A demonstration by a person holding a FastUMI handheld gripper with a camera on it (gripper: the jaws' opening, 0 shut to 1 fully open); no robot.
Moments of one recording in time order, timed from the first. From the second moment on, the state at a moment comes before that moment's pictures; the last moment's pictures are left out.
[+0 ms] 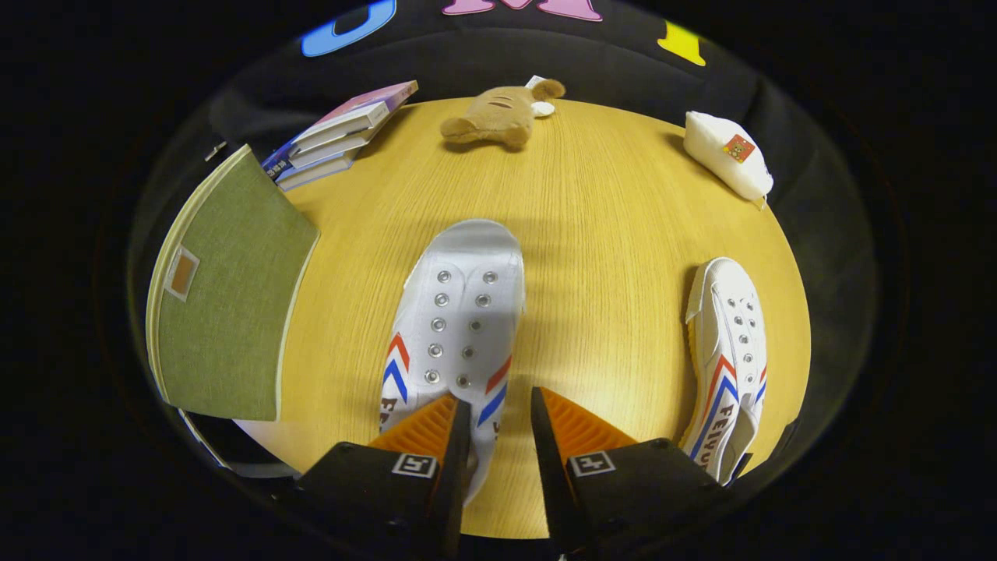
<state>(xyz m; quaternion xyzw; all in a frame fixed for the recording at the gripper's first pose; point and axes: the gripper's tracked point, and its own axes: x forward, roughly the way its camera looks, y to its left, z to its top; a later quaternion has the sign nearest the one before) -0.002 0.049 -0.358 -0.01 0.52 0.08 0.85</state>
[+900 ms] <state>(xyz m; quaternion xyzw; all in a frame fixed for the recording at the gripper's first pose) -0.007 0.068 -0.312 0.09 0.49 0.09 0.86</state>
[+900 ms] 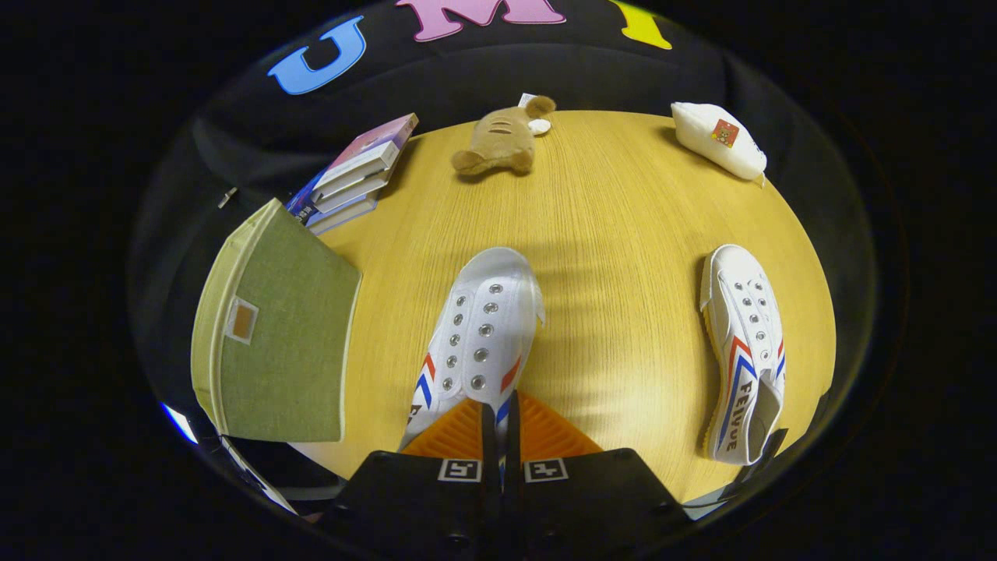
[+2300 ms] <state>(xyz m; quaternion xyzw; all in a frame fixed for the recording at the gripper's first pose) 0.001 0.347 -0.169 0.15 0.46 0.24 0.84</state>
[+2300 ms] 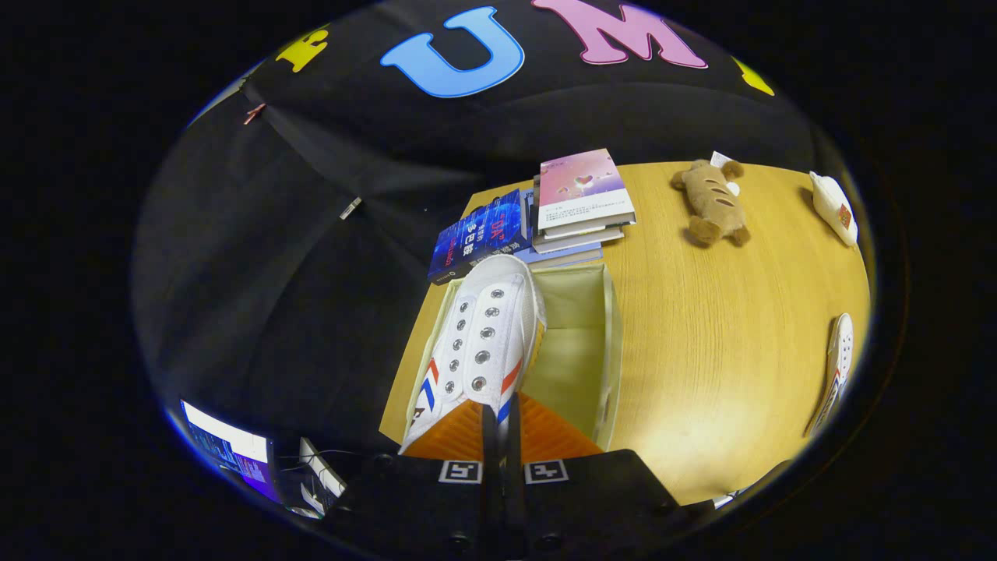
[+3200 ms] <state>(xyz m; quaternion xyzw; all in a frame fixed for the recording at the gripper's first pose) -0.023 0.409 -0.208 0.09 0.44 0.30 0.84</state>
